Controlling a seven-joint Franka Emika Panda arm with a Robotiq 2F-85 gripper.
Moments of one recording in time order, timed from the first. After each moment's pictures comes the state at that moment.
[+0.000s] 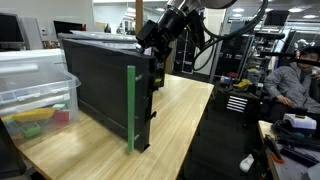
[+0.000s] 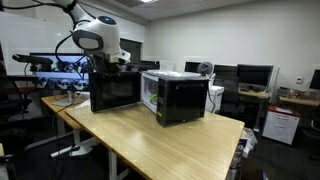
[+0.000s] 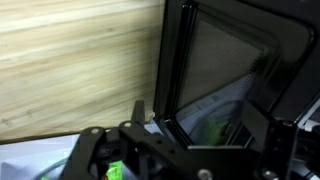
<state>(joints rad) 0.05 -0.04 -0.03 -2.32 0.85 2.54 -0.49</state>
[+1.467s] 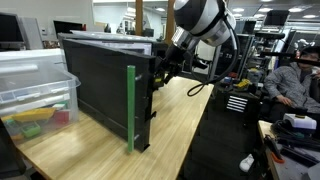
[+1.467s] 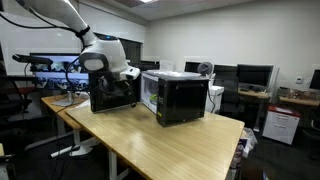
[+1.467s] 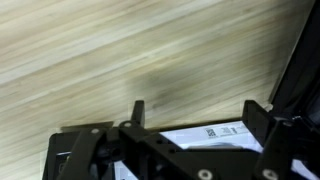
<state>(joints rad) 0.05 0.14 -0.12 -2.37 0.73 2.89 -0.39</state>
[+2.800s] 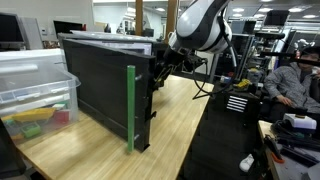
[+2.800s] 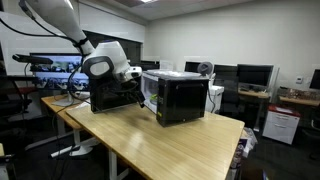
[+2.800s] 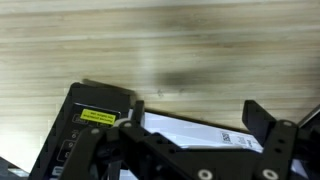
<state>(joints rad) 0.10 0.21 -0.20 -2.37 0.39 3.04 -0.38</state>
